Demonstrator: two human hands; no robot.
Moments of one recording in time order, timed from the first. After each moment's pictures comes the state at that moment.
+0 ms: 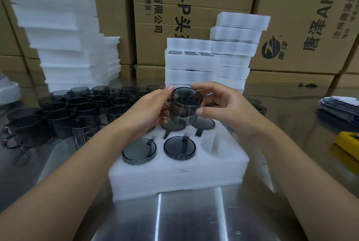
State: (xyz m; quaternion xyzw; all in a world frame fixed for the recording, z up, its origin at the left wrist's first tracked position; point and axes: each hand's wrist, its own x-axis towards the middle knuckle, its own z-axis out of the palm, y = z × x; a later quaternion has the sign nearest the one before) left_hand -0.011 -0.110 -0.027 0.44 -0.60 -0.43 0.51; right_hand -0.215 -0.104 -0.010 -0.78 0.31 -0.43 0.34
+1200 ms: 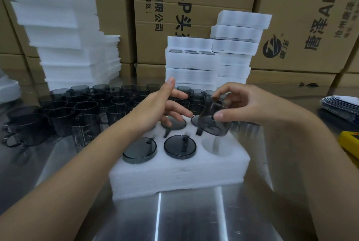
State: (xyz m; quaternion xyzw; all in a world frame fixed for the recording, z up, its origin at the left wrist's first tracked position) left_hand -0.014 -0.097 -0.021 0.42 -0.70 -0.39 0.43; right_hand -0.246 -0.086 0.021 -0.82 0.43 -0.26 0.28
